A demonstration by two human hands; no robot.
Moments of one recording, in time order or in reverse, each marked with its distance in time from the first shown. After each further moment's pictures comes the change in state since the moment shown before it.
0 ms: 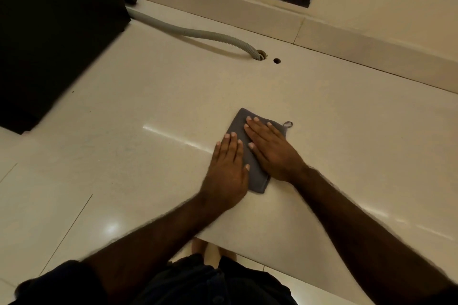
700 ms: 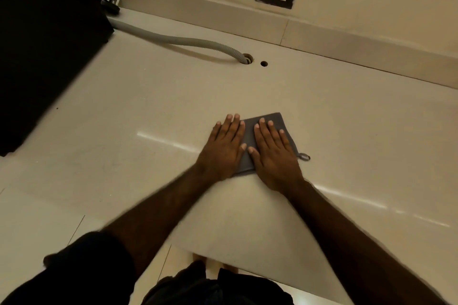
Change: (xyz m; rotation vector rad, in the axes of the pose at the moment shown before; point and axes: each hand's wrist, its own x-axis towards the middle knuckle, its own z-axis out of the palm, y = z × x) left_hand 0.082 -0.018 -0.009 0.185 -0.008 0.180; right_hand -0.017 0.005 0.013 -0.098 0.120 0.317
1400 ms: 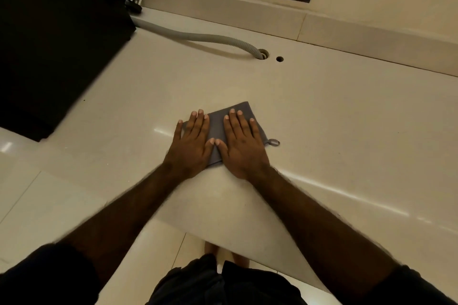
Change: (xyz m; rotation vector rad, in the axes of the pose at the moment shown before) left_hand -0.067 -0.080 -0.007 0.011 0.025 -0.222; right_hand 0.033 -0.098 0.013 0.028 -0.028 -0.111
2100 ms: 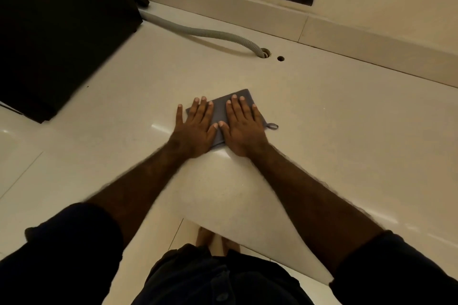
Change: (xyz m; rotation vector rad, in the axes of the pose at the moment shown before) left_hand 0.022 0.000 0.016 0.048 0.063 -0.034; right_hand 0.022 0.013 -0.011 -0.091 -0.002 -0.039
